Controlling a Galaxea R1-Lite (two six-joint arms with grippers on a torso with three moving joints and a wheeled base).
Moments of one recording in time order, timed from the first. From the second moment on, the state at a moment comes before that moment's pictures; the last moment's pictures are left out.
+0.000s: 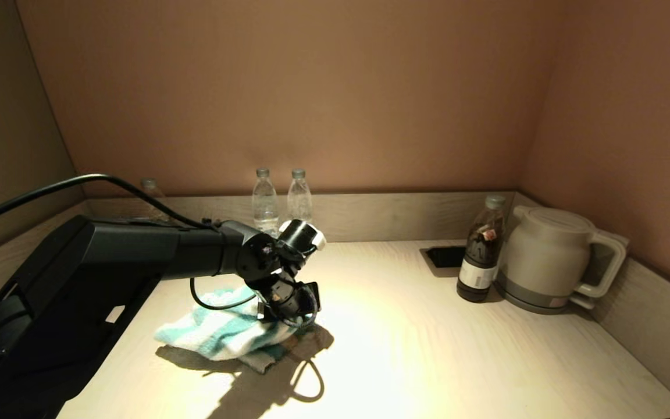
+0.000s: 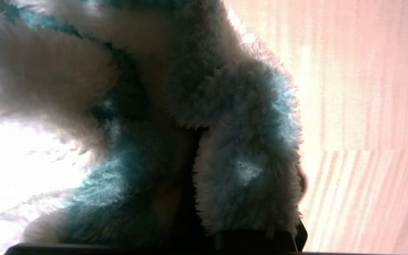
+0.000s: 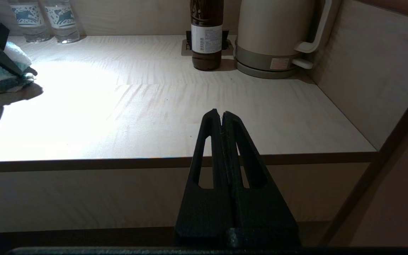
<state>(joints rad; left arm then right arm) -0.64 2.45 -1.95 0.58 0.10 -0.74 0.00 0.00 0.00 -0.01 0.00 -0.01</state>
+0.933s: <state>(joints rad) -0.79 2.49 -1.95 0.24 0.07 -0.56 0.00 0.00 0.00 -0.01 -0.01 -0.01</state>
